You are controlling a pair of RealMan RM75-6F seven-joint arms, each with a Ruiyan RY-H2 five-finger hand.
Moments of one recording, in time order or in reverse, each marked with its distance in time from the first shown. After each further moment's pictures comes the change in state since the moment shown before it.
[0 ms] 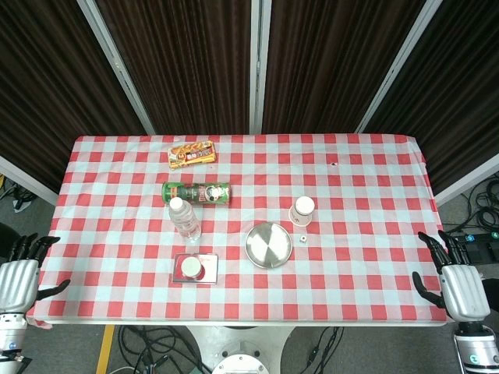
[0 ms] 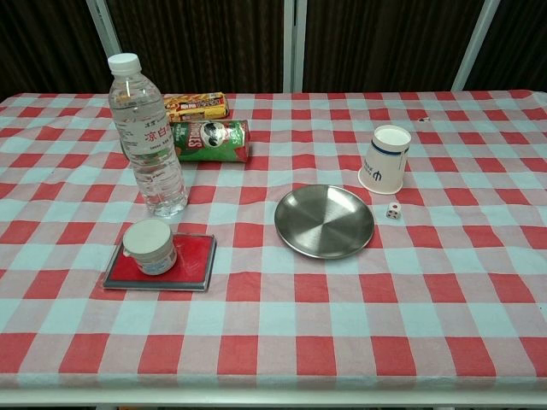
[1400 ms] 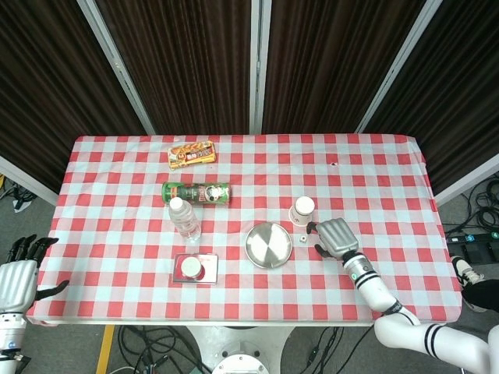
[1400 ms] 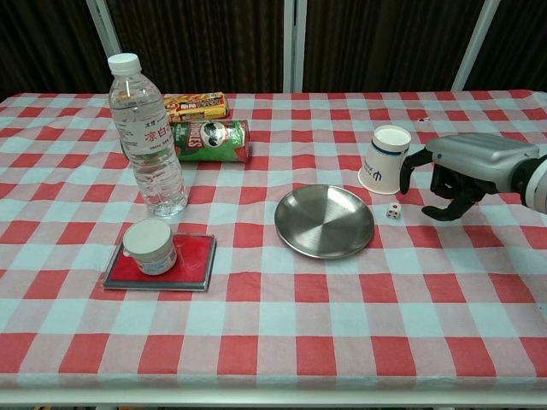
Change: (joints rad) left arm 0.000 -0.015 0.000 0.039 -0.014 -0.013 -0.033; right arm 0.553 -0.405 0.134 0.232 0.406 -0.717 -0.452
